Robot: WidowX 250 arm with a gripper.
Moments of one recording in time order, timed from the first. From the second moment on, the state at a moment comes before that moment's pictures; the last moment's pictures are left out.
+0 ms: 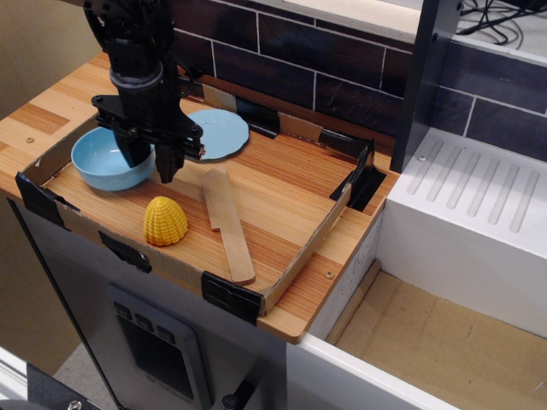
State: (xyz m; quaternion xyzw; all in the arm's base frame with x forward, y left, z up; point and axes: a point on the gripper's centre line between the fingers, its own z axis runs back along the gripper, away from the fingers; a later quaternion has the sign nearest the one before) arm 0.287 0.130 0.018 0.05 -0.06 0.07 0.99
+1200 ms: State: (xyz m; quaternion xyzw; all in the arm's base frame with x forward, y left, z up) arm 0.337 0.109 0.054 0.06 -0.06 0.14 0.99
